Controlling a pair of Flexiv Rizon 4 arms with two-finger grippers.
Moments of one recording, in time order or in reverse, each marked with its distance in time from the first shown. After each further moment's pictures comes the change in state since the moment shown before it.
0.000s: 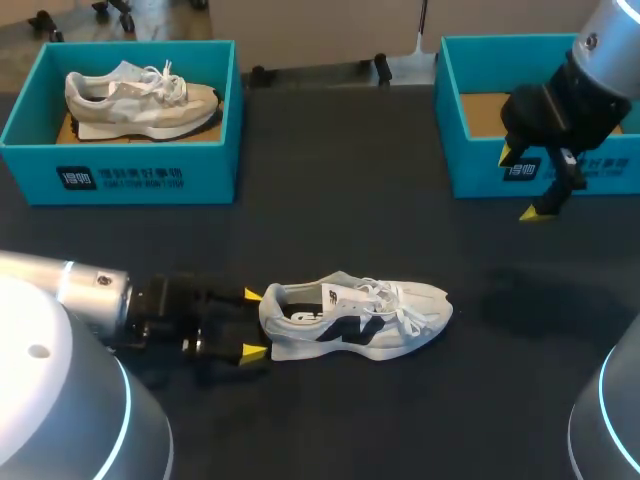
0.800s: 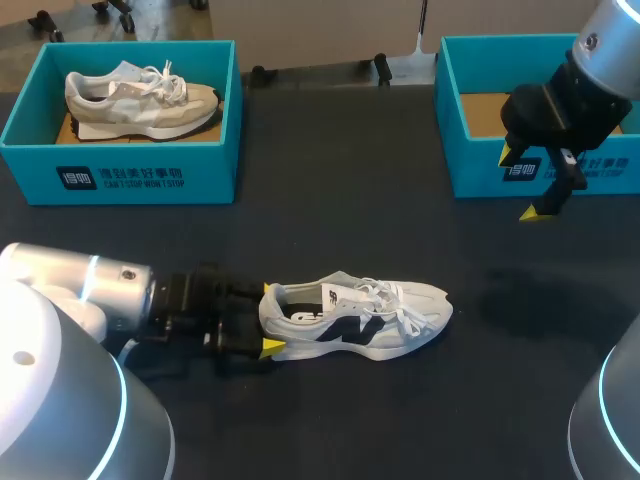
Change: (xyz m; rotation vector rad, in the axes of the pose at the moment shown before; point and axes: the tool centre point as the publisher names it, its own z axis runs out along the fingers) left arm -0.012 -0.004 0.028 0.000 0.015 0.013; right arm 0.000 0.000 0.000 0.000 0.000 0.000
